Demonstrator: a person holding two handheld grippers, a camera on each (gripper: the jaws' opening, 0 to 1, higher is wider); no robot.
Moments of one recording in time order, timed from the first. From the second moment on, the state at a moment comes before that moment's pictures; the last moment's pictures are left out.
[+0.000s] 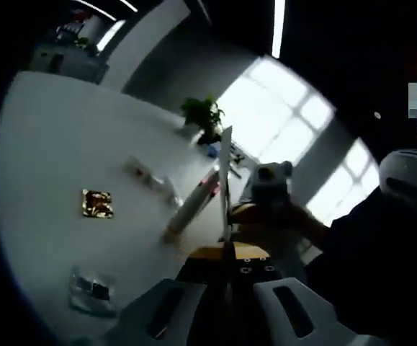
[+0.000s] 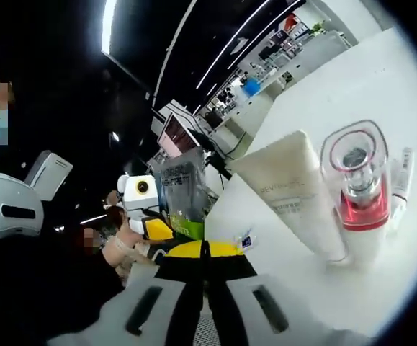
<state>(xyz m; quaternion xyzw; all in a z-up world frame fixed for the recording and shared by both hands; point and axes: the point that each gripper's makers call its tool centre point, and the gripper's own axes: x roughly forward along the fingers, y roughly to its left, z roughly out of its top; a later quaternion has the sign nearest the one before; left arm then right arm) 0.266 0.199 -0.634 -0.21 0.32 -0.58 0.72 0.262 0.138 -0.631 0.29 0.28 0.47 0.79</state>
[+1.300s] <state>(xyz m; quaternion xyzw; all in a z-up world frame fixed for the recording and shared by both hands) 0.308 0.187 -0.604 -0.32 0.24 -0.60 0.69 0.254 0.143 -0.629 0.37 0.30 0.53 0.70</state>
